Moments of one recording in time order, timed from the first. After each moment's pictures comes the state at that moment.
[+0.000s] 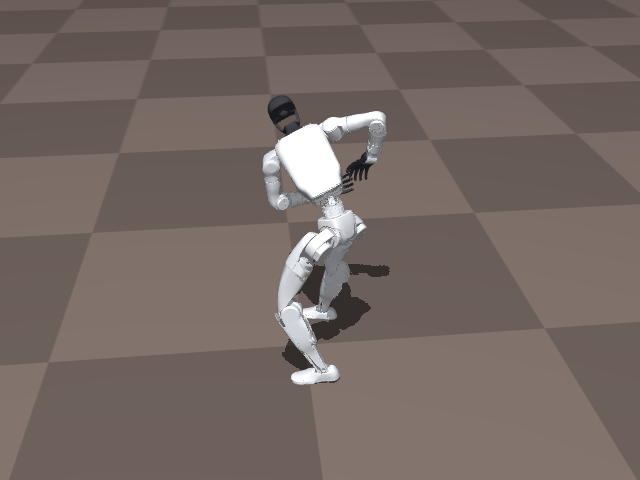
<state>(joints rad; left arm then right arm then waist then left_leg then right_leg) -0.88 0.42 -1.08 0.18 -0.68 -0.09 -0.08 0.40 -1.13 0.22 -0.50 -0.32 -0.14 -0.45 -0.75 -0.23 0.52 -0.59 0.37 0.58 0.85 -0.36 -0.17 -0.71 -0.08 0.61 -0.03 0.28 0.26</state>
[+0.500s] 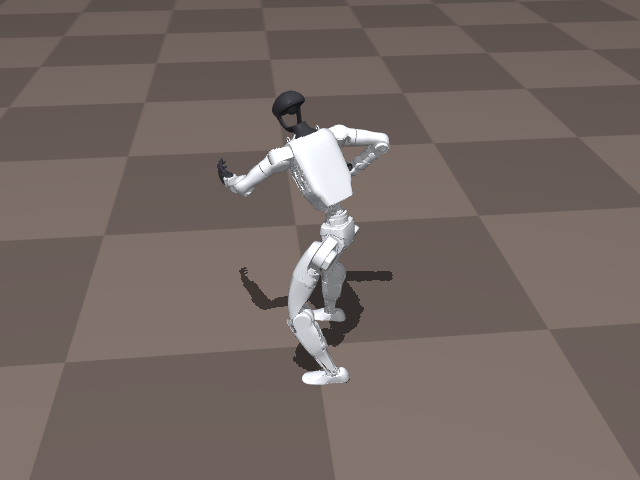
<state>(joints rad) -1.13 0.93 -0.76 0.47 -1.20 -0.22 0.08 0.42 -0.98 0.19 -0.51 -0.32 -0.10 -0.46 -0.47 -0.06 0.52 -0.36 0.22 0.38 0.77 -0.37 -0.25 -0.39 -0.20 0.38 0.11 0.15 0.26</state>
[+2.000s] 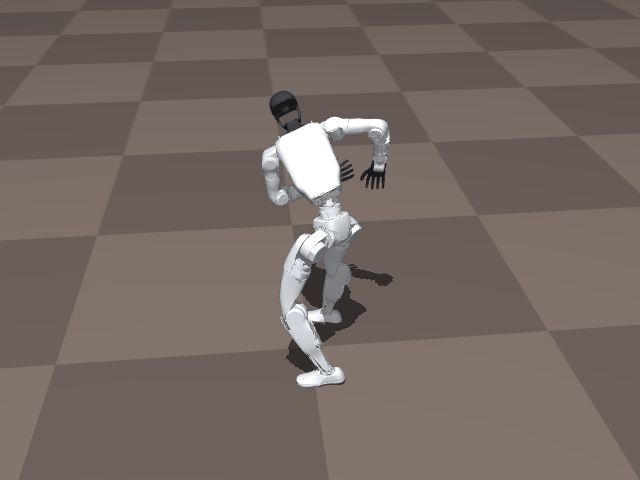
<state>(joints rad) -0.87 0.36 -1.10 0.11 -0.78 -0.14 -0.06 0.42 -0.99 0.29 -0.27 -0.25 -0.11 -0.43 -0.76 -0.28 0.52 -0.36 0.29 0.63 0.74 -0.37 -0.19 -0.53 -0.13 0.59 -0.06 0.27 0.26</state>
